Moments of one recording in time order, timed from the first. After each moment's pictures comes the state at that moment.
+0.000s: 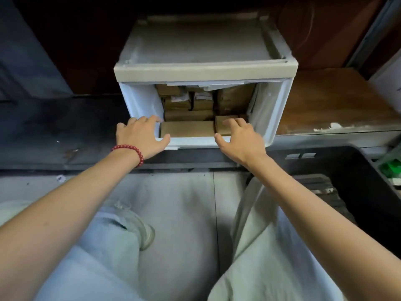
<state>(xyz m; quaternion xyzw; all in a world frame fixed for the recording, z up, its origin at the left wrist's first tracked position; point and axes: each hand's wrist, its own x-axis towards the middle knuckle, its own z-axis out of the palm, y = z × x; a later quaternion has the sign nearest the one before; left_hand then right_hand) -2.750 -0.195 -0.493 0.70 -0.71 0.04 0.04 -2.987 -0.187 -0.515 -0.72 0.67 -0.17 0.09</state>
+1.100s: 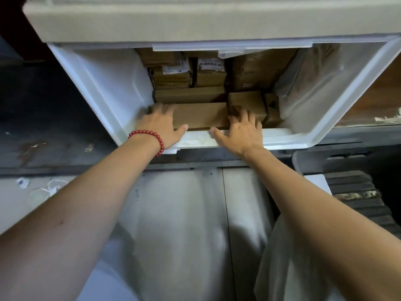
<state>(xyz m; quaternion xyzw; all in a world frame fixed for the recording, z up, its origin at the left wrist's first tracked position) -2.762 -0.348 -0.600 0.67 -0.74 -0.09 -0.05 -2.957 -0.332 -0.634 -0.69 0.72 -0.03 0.11</state>
